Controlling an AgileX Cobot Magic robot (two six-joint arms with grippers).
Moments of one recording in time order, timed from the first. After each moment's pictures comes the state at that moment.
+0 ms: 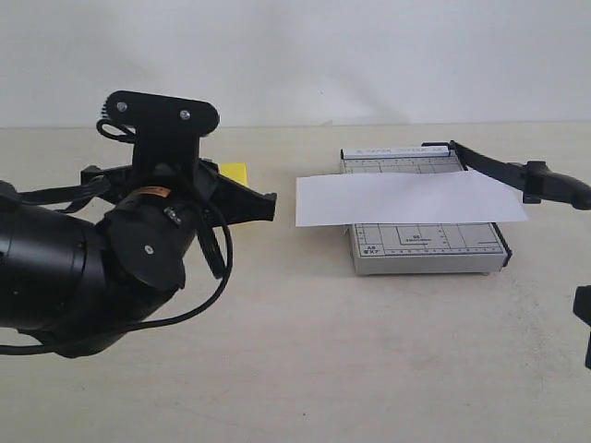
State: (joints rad) left arm -0.88 1.76 -0.81 -1.23 -0.84 0.84; right arm 0.25 0.53 -0.22 0.41 0.31 -0.14
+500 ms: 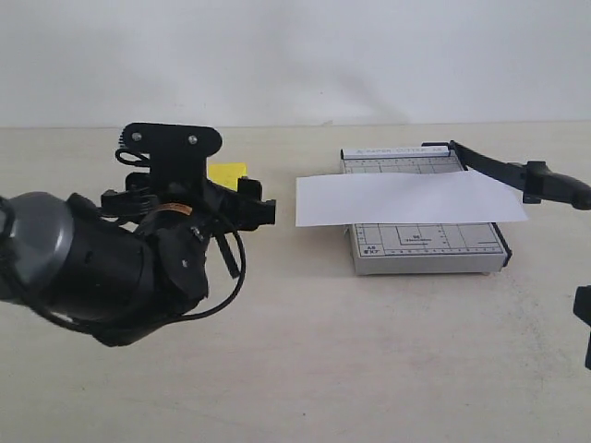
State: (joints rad) left arm -0.80 1.94 -0.87 -1.11 -0.87 0.62; right arm 0.25 0.53 -0.22 0.40 0.31 -0.14
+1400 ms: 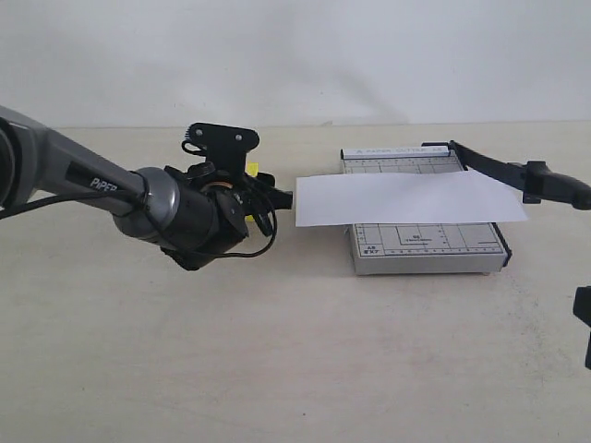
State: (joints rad) left arm -0.61 2.33 -1.31 -1.00 -0.66 0.72; right arm 0.25 0.53 -0.22 0.40 0.31 -0.14
